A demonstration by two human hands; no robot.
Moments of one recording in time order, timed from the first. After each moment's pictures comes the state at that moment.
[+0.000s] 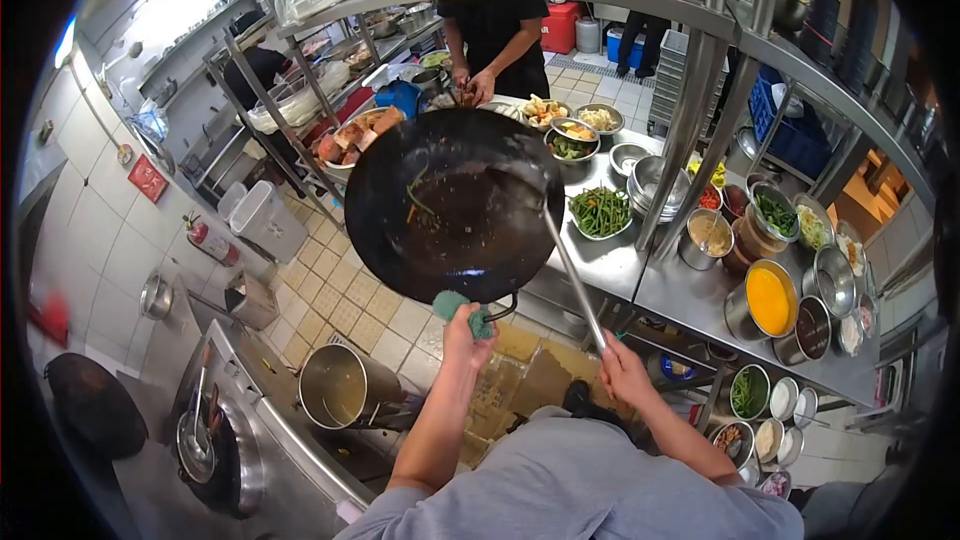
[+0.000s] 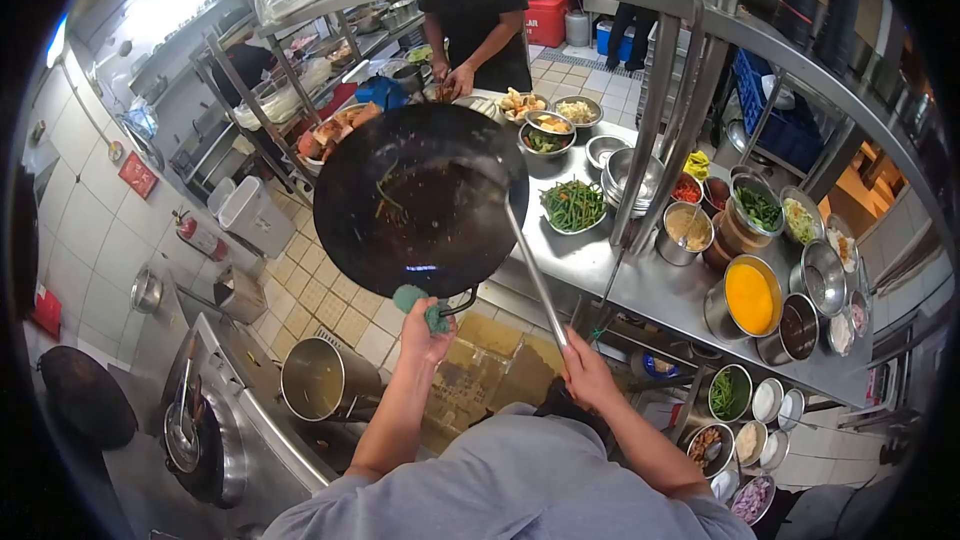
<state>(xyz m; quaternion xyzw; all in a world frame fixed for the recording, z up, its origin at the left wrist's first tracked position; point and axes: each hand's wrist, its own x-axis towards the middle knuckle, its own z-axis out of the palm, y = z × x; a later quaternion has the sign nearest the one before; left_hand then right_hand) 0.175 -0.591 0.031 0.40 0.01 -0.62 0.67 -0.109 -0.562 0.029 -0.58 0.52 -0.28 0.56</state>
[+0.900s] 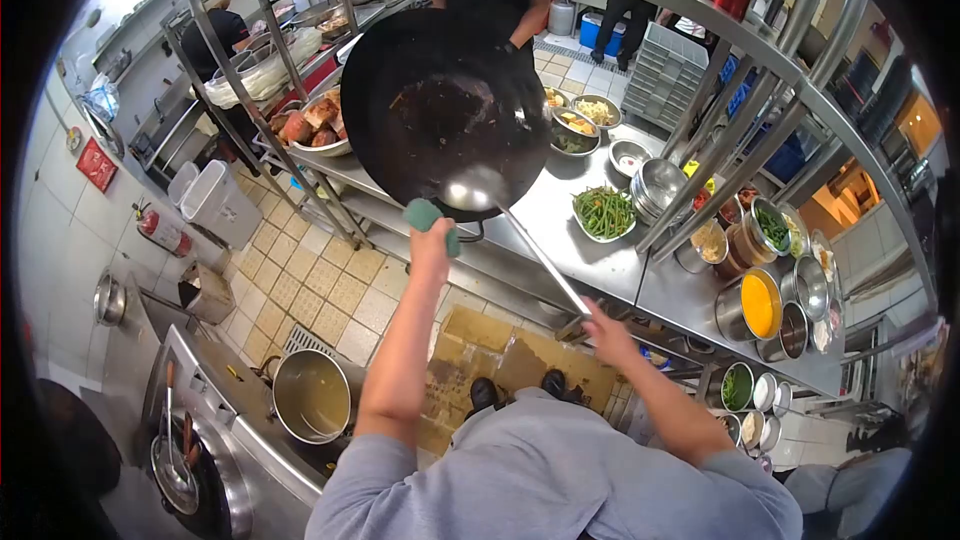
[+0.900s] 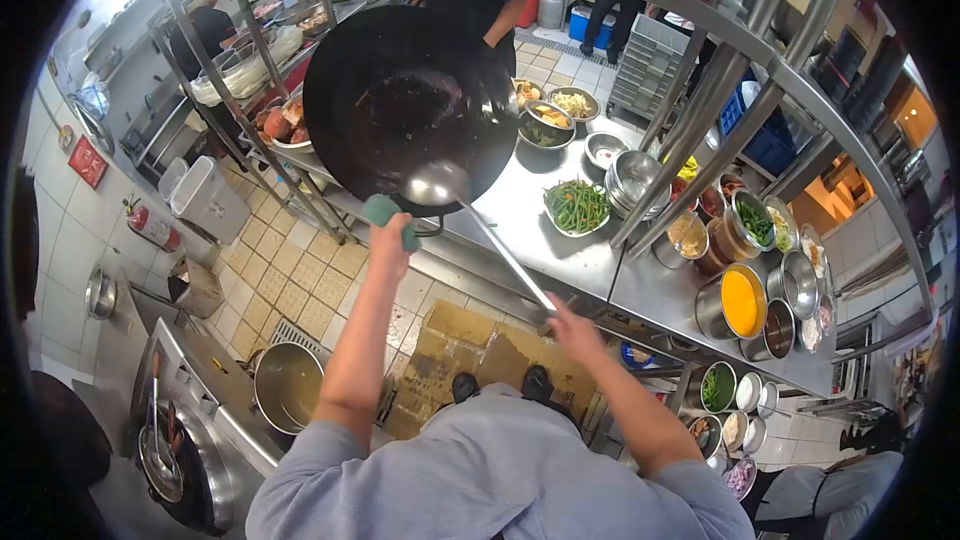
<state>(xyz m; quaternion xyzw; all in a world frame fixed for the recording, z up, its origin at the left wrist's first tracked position) 0.282 -0.733 0.046 0.48 -0.24 -0.48 0.70 -0.060 -0.646 -0.023 -0.73 0.56 -0.16 0.35</state>
